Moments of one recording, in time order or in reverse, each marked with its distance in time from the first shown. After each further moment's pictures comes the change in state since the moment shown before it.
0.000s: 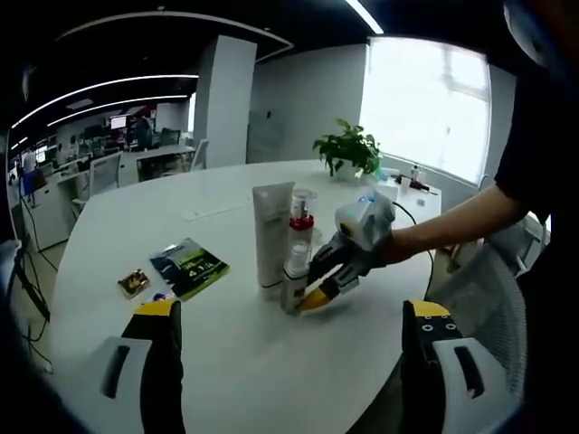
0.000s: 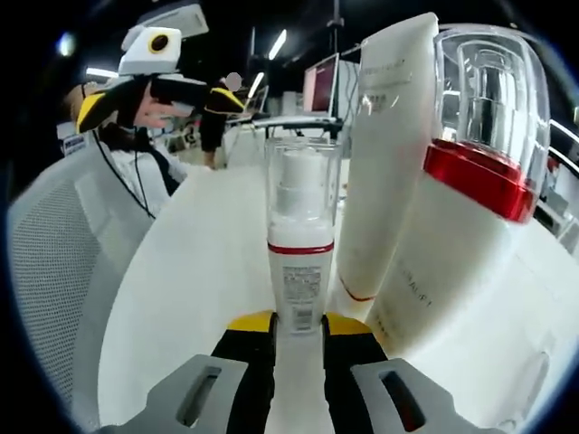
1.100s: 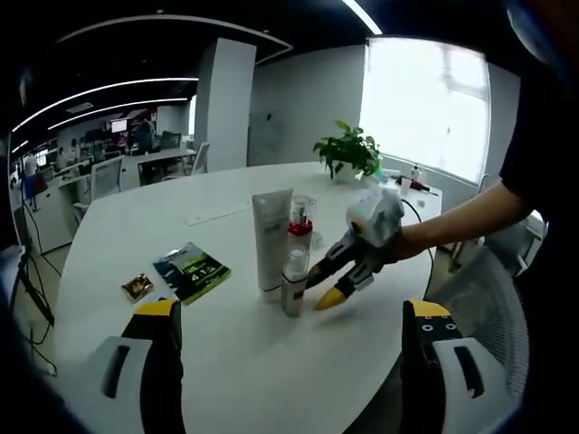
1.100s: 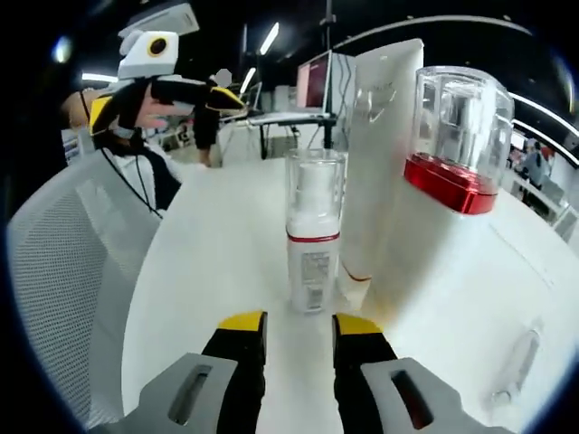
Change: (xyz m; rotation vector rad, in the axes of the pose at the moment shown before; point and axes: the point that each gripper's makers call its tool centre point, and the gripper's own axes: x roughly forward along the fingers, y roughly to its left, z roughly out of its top) left arm -0.008 -0.004 0.008 0.013 -0.010 0.006; right arm -0.032 0.009 -0.001 0.050 0.033 -0.032
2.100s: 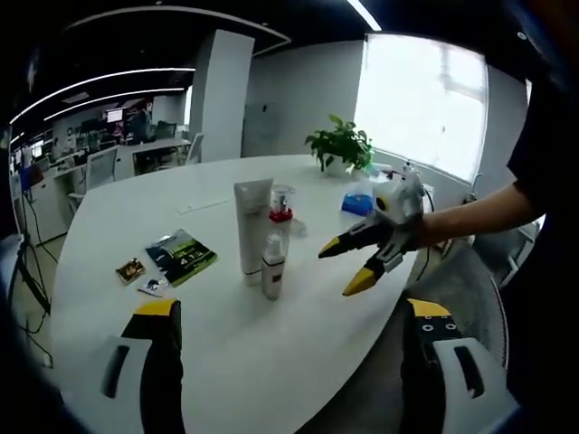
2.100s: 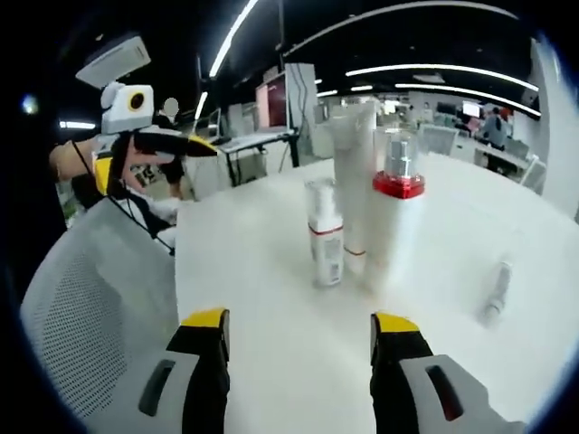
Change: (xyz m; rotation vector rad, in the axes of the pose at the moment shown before) left arm -0.023 -0.024 -0.012 -0.036 0.042 -0.035; right arm -0.066 0.032 -0.002 0.225 -0.055 -0.130
